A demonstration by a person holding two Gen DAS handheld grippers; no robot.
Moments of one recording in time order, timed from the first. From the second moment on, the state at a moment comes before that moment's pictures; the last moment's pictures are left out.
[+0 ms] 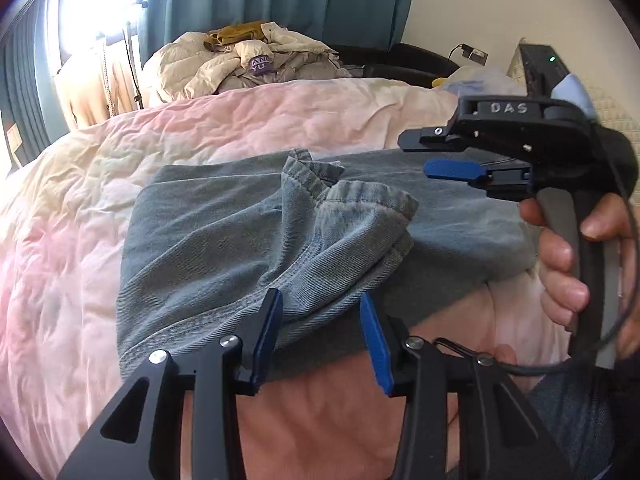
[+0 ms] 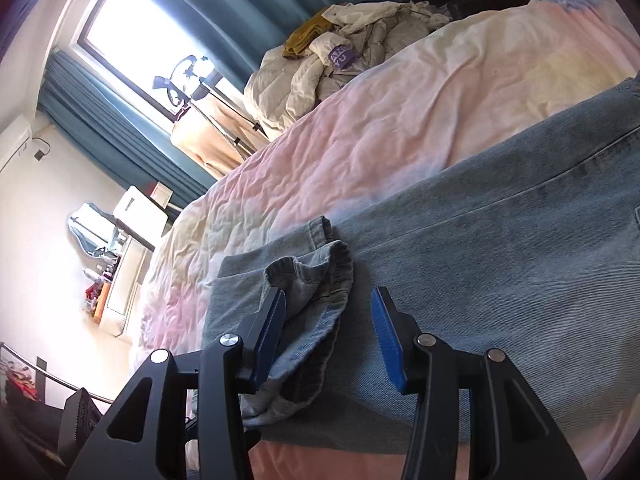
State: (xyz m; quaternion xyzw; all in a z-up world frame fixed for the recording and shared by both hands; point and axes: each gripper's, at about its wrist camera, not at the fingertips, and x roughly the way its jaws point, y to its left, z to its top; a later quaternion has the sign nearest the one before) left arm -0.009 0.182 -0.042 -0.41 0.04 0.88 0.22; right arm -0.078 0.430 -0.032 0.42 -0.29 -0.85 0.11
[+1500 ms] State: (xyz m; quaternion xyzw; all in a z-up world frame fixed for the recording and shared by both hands) left arm -0.054 0.105 -0.065 -0.41 -0.07 0.90 0.16; right arm -0.203 0.374 -0.091 0.44 -0.31 -0.83 0.15
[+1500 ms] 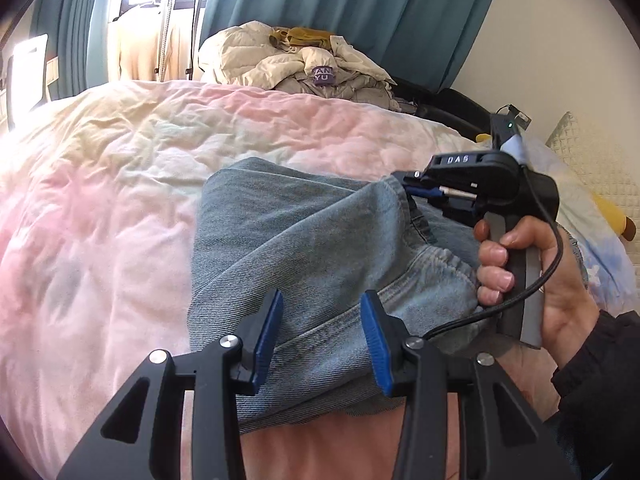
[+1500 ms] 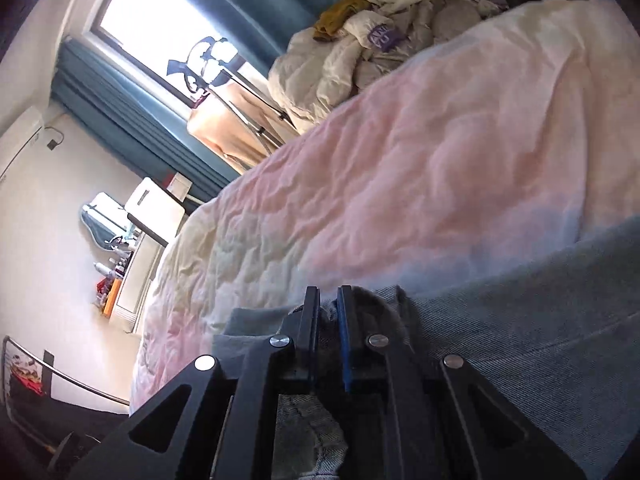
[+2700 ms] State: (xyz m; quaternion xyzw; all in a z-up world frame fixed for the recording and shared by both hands) left arm -0.049 0.055 -0.053 -0.42 -0.16 0.88 0.14; right arm -0.117 0.343 -0.091 0.53 -0.30 -0.76 0.21
